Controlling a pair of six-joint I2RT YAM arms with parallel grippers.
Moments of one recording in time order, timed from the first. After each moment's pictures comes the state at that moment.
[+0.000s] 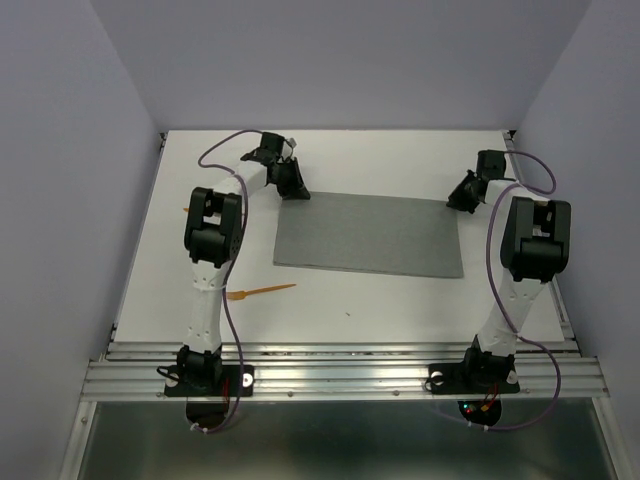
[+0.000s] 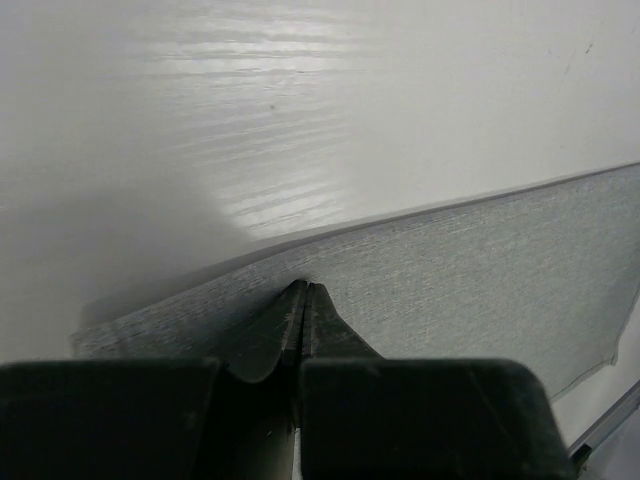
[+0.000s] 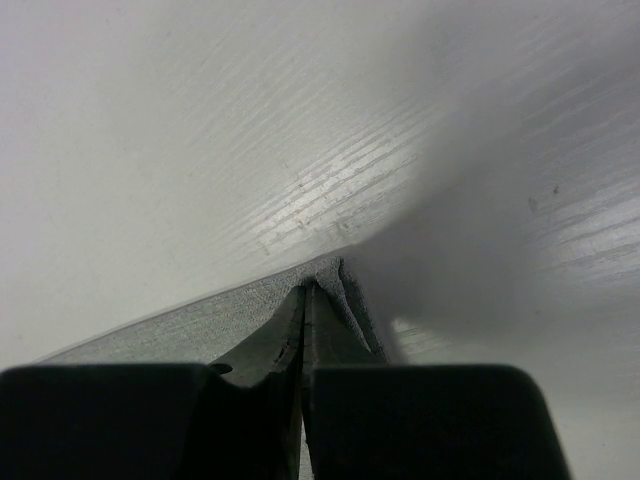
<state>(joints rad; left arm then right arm) -0.27 2.38 1.90 -0.47 0.41 -0.49 -0.14 2.04 1.38 -0.26 -0.07 0.59</state>
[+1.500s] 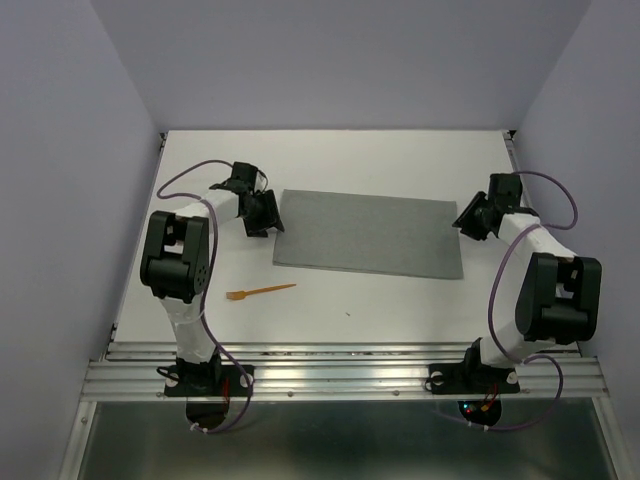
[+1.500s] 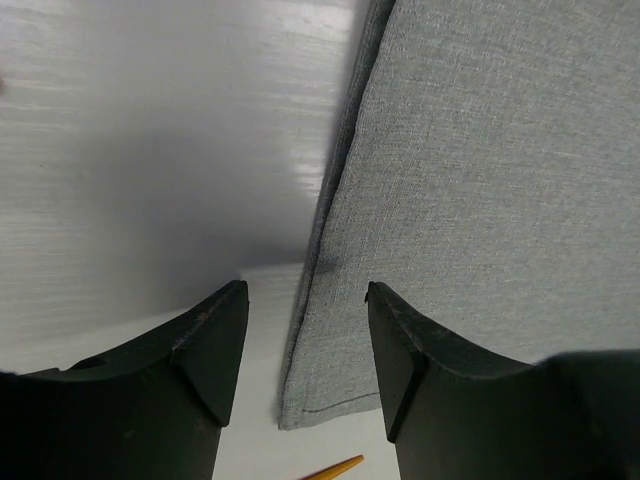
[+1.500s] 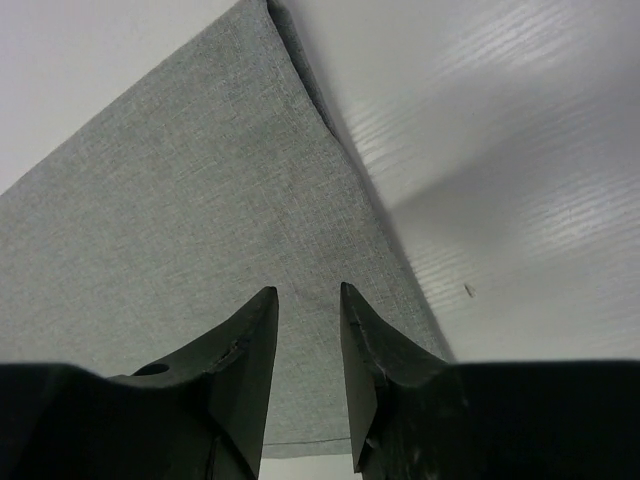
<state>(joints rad) -0.20 1.88 1.24 -0.44 0.23 -0.46 -0.14 1.55 0.98 -0.32 -0.10 0.56</state>
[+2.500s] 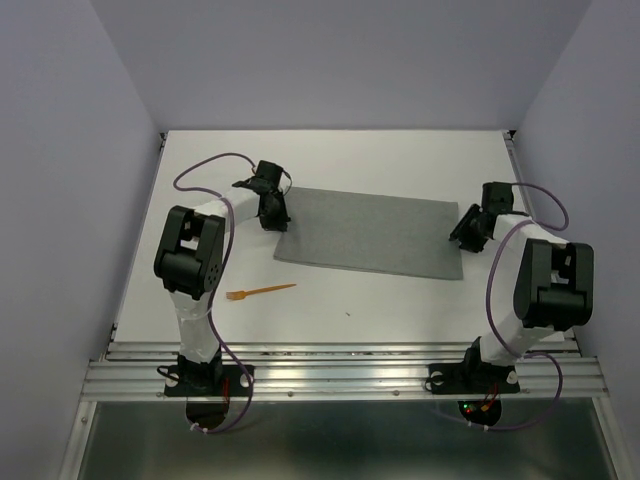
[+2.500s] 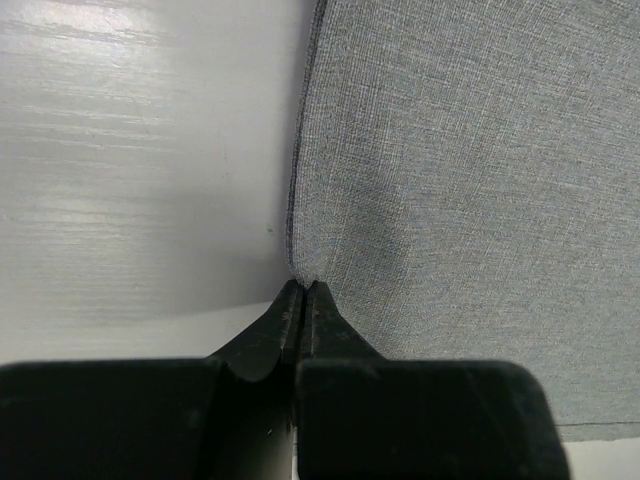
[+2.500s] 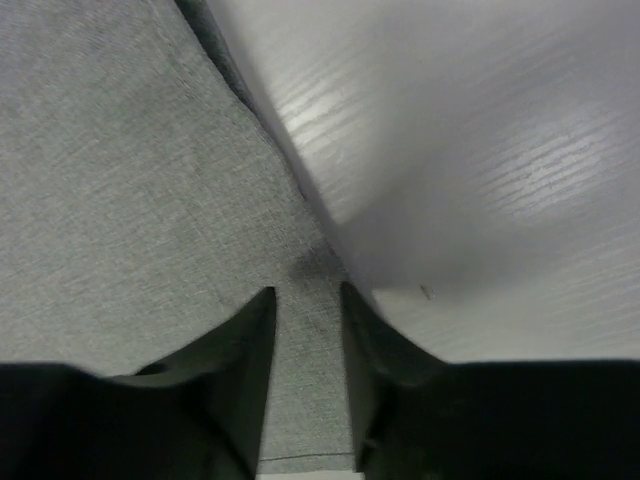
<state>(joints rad) -0.33 1.95 1.31 -0.44 0.03 -0.50 -0.14 1.63 0.94 -0.34 -0.03 0.54</state>
